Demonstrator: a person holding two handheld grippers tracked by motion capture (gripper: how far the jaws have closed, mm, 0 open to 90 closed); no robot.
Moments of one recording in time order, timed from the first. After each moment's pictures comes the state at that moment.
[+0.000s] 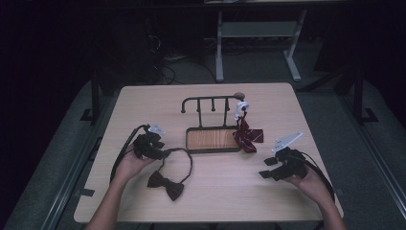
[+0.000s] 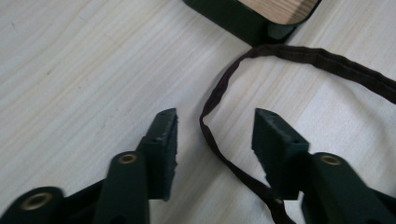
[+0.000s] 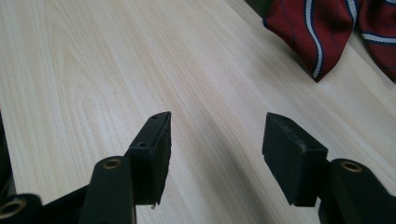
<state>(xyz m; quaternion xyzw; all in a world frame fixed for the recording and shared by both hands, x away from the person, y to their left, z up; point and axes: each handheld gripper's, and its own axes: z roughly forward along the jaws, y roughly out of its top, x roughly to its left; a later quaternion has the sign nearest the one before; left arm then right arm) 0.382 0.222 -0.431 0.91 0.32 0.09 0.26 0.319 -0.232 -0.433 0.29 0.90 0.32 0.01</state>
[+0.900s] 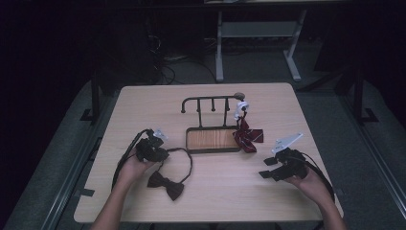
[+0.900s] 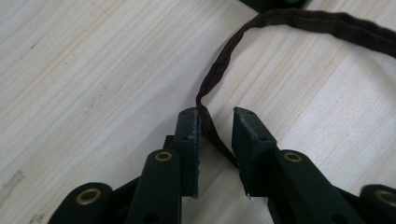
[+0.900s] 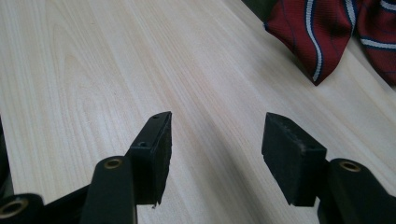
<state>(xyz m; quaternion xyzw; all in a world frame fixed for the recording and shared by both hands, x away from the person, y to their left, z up) 0.376 0.218 -0.443 0.92 0.32 0.10 0.21 0.318 -0.232 -0.433 0.28 0.90 0.32 0.02</state>
